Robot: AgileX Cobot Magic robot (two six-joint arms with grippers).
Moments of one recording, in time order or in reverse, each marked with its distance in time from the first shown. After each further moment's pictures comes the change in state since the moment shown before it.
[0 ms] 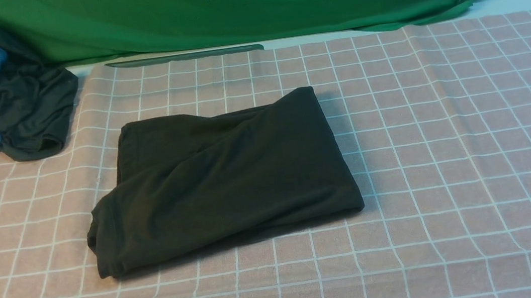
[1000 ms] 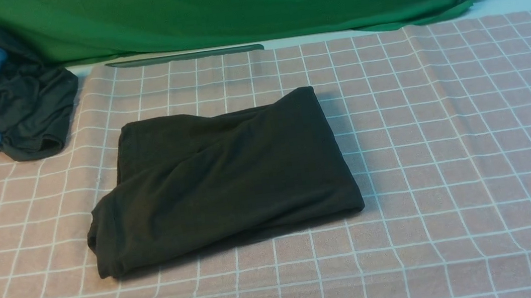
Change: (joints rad) right arm 0.000 0.000 0.000 0.000 0.008 0.003; left arm -0.052 -0.253 0.562 0.204 -0.304 -0.170
